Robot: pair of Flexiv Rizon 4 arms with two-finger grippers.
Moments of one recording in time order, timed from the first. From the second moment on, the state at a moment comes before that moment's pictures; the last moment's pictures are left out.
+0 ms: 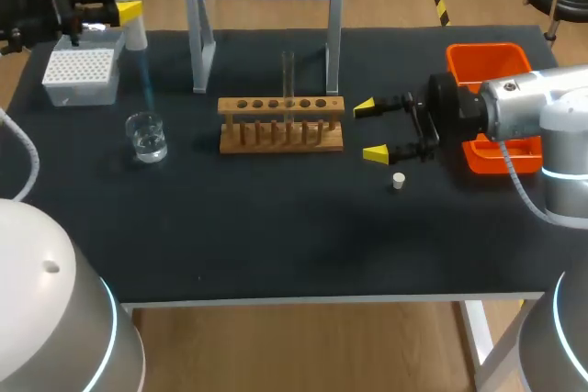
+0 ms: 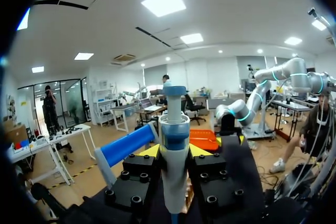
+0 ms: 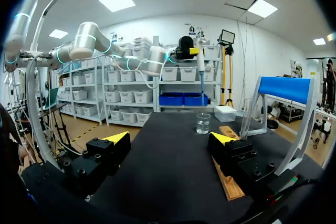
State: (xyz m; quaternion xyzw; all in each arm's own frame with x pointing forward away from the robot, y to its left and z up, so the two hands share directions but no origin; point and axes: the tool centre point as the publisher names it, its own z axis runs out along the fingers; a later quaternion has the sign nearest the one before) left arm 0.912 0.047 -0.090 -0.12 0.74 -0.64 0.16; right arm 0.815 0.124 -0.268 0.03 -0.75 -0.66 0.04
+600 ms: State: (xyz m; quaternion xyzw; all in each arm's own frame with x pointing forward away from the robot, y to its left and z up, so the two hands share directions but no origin) left arm 0.913 0.065 -0.104 -0.14 0.74 -0.64 0.17; right arm 0.815 0.124 -0.268 0.03 -0.75 -0.66 0.04
